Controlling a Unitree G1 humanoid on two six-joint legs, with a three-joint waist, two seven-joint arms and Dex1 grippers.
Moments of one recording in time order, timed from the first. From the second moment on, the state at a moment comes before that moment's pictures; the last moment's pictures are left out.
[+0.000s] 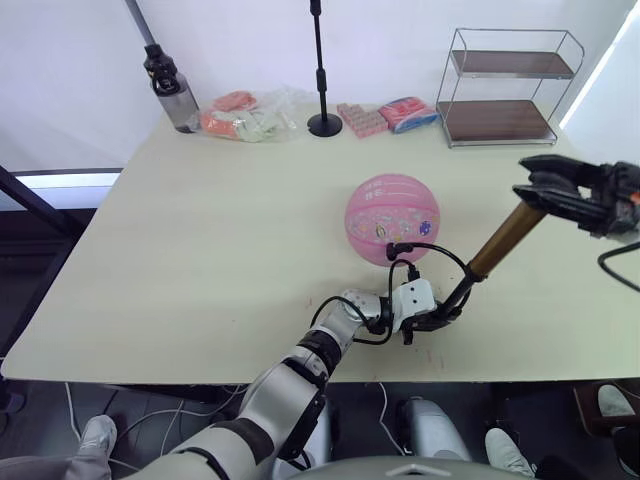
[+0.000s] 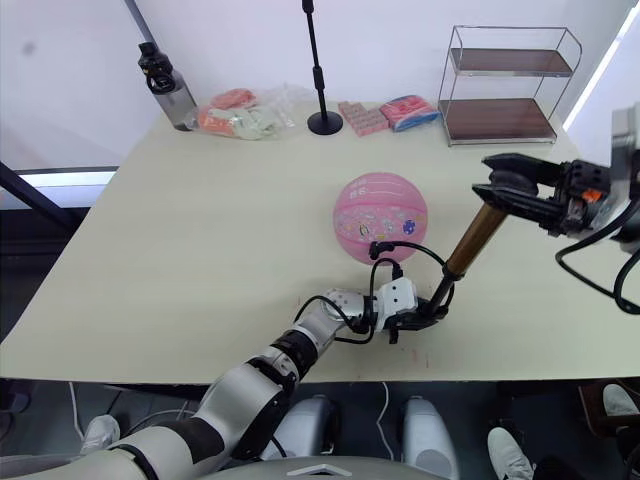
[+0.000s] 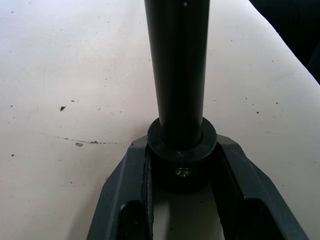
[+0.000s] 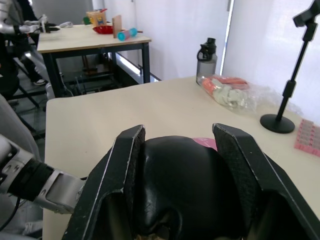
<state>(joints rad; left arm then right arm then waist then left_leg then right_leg) -0.67 -0.09 -0.37 1.11 0.20 -0.42 -0.87 -0.33 -0.90 -0.36 -0.25 0.90 0.57 1.08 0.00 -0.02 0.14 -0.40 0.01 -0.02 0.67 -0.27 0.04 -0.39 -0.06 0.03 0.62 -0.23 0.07</state>
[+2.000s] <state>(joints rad) -0.67 -0.09 -0.37 1.11 0.20 -0.42 -0.87 -0.21 -0.80 -0.26 -0.23 0.74 0.39 1.09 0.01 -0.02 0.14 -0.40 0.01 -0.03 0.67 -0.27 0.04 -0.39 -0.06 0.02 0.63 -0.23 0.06</state>
